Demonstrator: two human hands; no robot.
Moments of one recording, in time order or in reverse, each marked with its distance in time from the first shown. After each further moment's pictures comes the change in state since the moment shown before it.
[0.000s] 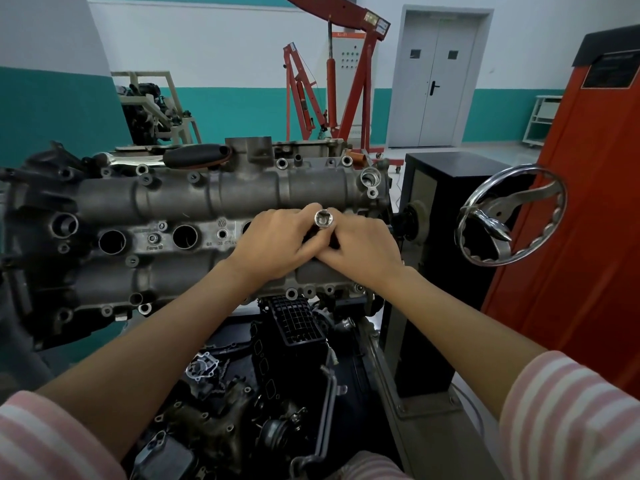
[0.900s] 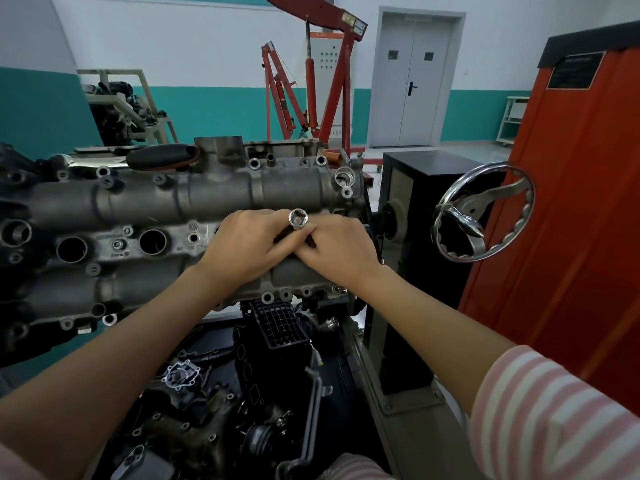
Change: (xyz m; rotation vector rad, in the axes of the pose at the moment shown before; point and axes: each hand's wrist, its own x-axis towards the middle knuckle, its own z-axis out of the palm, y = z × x) left_hand -0.002 -0.001 0.001 -0.007 0.080 0.032; right_hand -0.001 -0.002 -0.001 0.088 0.036 0.006
